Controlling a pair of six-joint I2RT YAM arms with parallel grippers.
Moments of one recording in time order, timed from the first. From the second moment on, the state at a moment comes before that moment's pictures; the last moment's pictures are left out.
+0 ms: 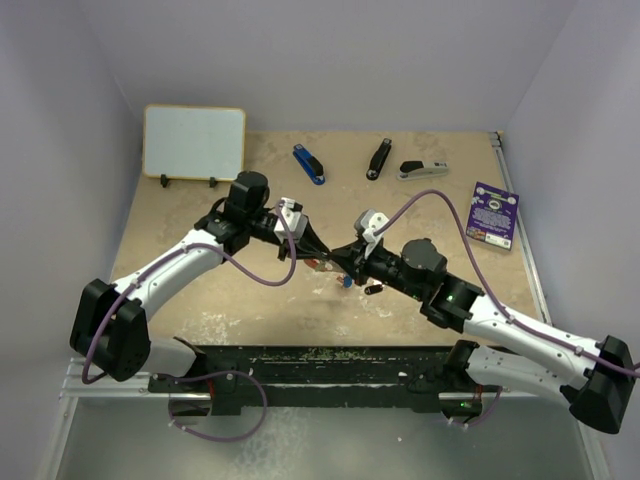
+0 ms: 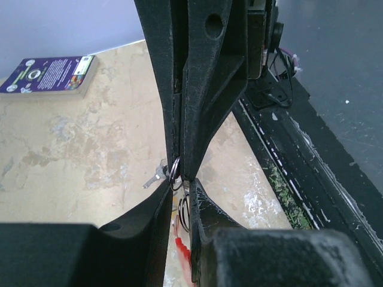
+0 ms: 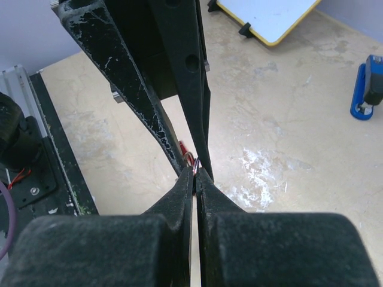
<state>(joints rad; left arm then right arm) -0.53 1.38 1.00 -0.11 1.26 0.60 0.93 0.92 0.66 0.14 -0.05 0.06</state>
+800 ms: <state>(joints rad) -0.52 1.38 1.00 0.05 1.36 0.34 0.93 0.90 0.55 0.42 -0.10 -0.02</state>
